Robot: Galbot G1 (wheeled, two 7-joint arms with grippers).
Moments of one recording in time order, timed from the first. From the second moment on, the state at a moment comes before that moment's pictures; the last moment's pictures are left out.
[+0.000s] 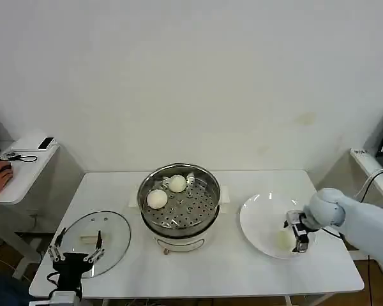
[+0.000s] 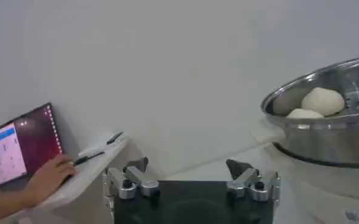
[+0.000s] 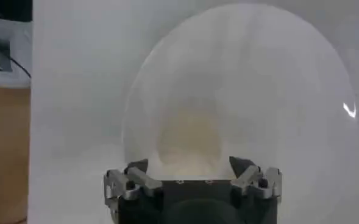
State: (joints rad) left arm 1.77 -1.34 -0.67 -2.25 0.13 0.17 -0.18; right arm -0.13 0.55 -0.83 1.46 -0.12 -0.33 -0.99
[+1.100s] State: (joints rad) left arm 1.77 -1.34 -0.67 -2.26 0.12 0.17 -0.18; right arm 0.30 0.68 -0.97 1.43 0.03 -0.37 -1.05
